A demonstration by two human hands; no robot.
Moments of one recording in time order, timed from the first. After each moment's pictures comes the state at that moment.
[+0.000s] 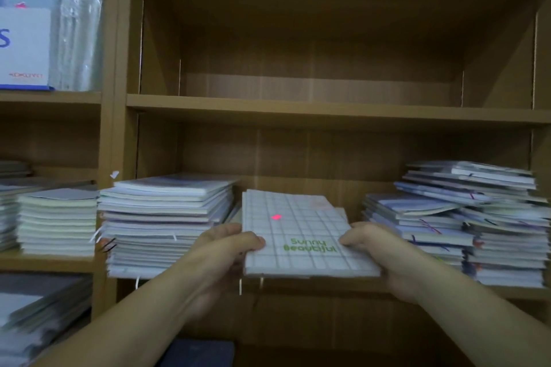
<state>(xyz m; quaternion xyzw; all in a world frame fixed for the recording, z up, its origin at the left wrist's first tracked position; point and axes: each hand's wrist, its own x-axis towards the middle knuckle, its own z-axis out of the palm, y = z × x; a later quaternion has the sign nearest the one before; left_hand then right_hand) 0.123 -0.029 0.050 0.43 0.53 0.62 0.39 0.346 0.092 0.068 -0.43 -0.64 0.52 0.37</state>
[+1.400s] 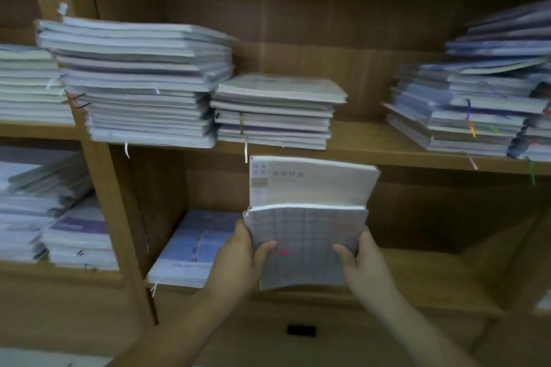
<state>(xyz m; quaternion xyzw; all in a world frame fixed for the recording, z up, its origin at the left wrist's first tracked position) 0.114 0.019 -0.208 0.52 0.73 0.43 0.11 0.333 0.115 -0.210 -0.46 -0.74 0.31 0.39</state>
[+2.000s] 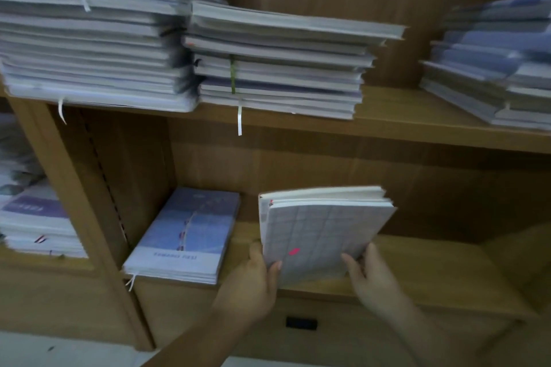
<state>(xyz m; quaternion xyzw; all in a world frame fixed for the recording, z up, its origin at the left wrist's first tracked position) 0.118 0.067 -0.289 0.52 0.77 0.31 0.18 0.327 0.184 -0.292 -0.51 -0.71 0.40 0.27</state>
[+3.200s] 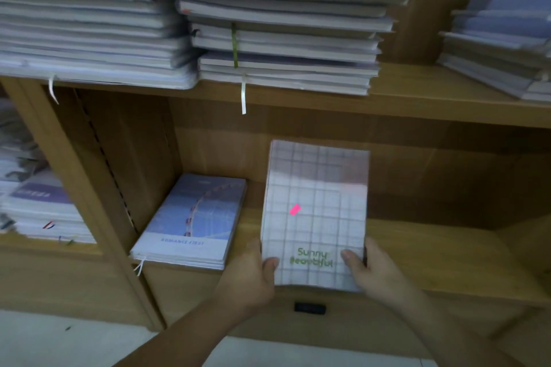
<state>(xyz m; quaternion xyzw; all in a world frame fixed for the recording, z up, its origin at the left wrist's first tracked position) 0.098 0.072 -0.325 0.51 0.77 0.33 0.19 0.324 0.188 -0.307 -0.52 -0.73 0.40 0.19</state>
